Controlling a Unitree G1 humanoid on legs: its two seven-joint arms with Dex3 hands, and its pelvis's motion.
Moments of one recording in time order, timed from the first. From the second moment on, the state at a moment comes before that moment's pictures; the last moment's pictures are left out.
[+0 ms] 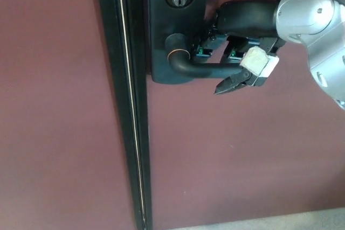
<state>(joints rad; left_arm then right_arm) -0.01 0.58 0.05 1.30 0.11 -0.31 -0.15 -1.07 -0.54 0.59 0.02 -0.37 0.65 0.96</state>
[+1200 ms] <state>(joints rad) 0.00 0.58 0.06 1.31 0.11 -0.31 -0.15 -0.94 -0.46 0.54 0.06 -0.49 0.54 0.82</state>
